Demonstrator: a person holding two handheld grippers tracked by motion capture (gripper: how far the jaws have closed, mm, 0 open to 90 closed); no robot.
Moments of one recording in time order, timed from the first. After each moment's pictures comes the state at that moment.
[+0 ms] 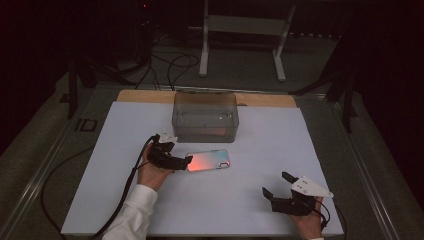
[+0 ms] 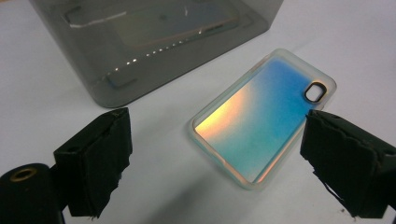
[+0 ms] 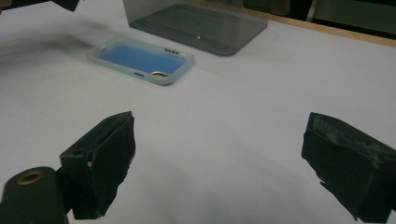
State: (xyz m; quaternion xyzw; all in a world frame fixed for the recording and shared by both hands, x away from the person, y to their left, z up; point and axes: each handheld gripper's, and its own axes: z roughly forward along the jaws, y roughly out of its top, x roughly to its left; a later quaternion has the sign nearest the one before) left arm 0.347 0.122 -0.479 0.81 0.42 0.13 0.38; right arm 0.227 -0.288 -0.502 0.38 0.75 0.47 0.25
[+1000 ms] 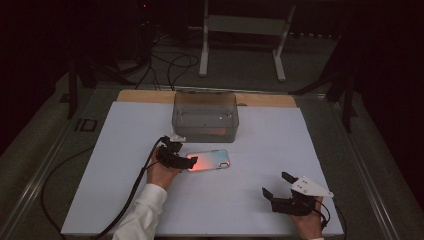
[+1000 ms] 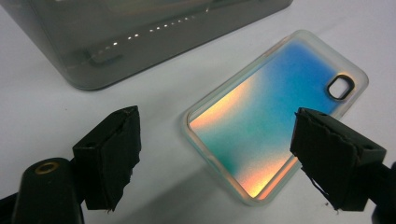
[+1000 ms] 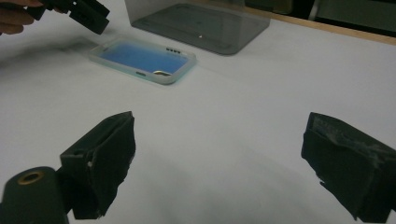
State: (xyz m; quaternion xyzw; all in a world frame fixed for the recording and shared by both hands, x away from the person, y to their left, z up) left arm 0.359 0.100 -0.501 0.82 0.45 0.11 0.34; right arm 0.227 -0.288 -0.502 0.38 0.76 0.48 0.24
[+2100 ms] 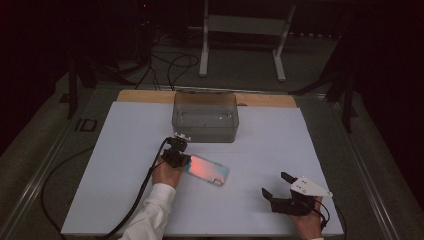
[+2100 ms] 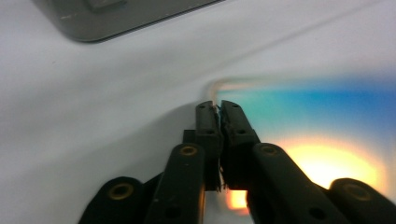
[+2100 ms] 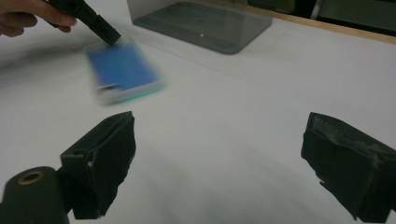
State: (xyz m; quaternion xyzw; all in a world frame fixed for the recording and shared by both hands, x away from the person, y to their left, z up) left arm 0.366 0.081 -0.507 0.82 0.51 0.10 0.25; right arm 0.227 -0.287 -0.502 0.38 0.76 0.47 0.24
